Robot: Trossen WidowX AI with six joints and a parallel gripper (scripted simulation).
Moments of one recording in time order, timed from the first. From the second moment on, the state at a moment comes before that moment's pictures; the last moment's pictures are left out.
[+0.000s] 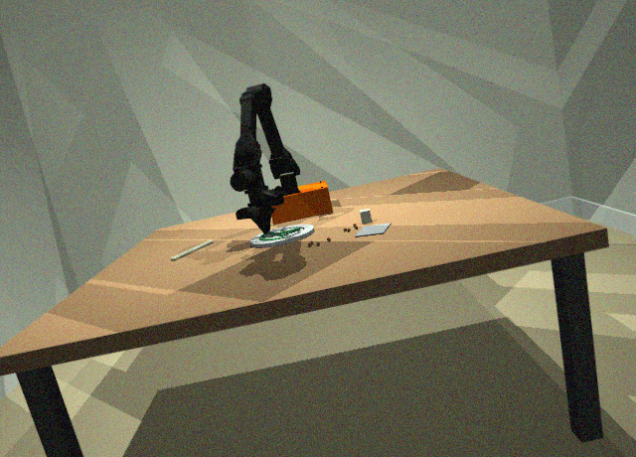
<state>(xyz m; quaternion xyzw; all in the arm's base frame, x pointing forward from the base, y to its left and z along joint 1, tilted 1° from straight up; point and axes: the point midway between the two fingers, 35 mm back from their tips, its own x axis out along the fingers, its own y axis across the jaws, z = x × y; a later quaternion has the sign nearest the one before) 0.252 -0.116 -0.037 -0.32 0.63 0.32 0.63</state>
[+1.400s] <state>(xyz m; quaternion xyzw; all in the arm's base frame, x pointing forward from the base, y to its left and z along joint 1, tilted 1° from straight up) 0.236 -0.115 -0.037 -0.32 0.63 0.31 0.64</state>
